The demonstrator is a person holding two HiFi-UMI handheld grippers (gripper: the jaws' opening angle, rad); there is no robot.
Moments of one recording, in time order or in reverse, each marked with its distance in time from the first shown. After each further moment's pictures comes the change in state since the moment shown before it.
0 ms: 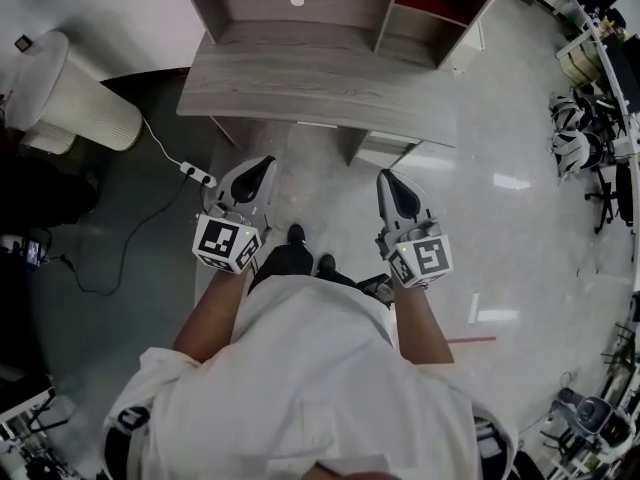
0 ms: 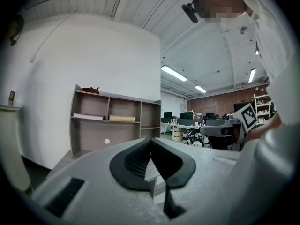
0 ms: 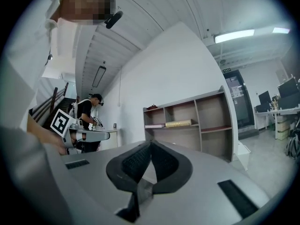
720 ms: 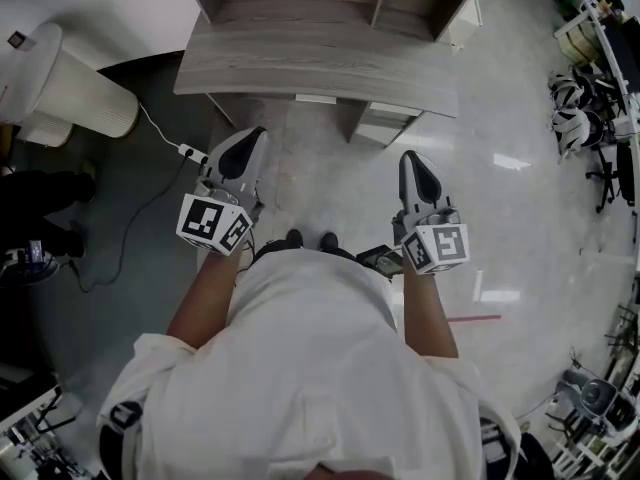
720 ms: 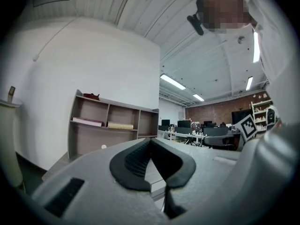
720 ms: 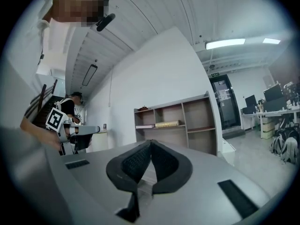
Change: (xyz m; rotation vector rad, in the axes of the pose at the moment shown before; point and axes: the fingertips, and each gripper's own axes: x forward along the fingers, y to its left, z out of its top) left arm -0.032 -0.010 0.021 -0.032 -0.081 -0.031; right arm -0.055 -0.007 -0.001 0.026 -0.003 -0.148
